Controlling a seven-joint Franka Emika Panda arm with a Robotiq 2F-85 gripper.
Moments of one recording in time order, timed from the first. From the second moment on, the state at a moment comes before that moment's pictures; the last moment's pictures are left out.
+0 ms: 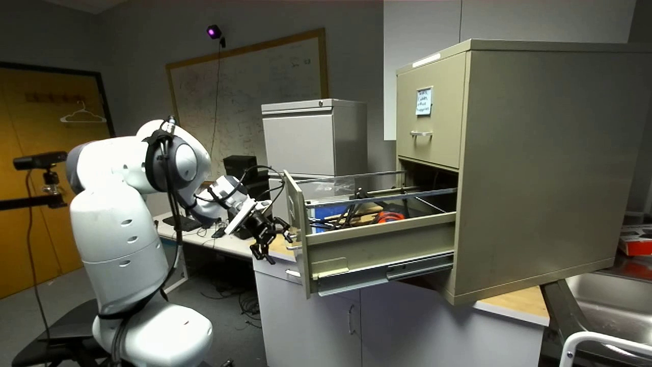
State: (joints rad) arm 0.20 -0.08 0.34 -2.24 -0.75 1.46 0.29
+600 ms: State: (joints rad) arm 0.23 -0.02 0.34 -2.20 -0.78 1.37 0.34
